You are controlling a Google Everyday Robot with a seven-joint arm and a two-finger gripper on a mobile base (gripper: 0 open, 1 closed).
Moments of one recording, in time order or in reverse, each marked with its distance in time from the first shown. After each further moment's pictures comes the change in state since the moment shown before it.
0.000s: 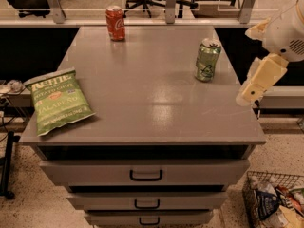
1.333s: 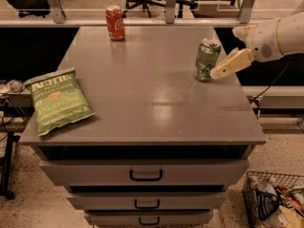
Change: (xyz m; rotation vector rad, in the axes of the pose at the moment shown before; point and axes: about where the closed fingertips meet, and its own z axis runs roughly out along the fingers) arm -0.008 -0.107 0.090 0.068 -0.466 0.212
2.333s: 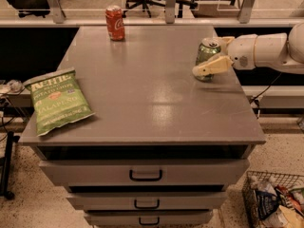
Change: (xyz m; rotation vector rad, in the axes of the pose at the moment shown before) arm 0.006 -0.017 0.067 -0.058 -0.221 0.035
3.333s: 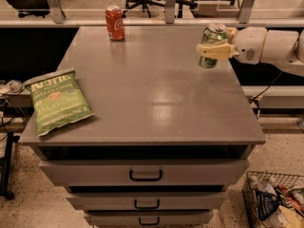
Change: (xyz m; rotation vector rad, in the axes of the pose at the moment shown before) arm -0.042 0.000 -0.019 -0.009 -0.208 0.014
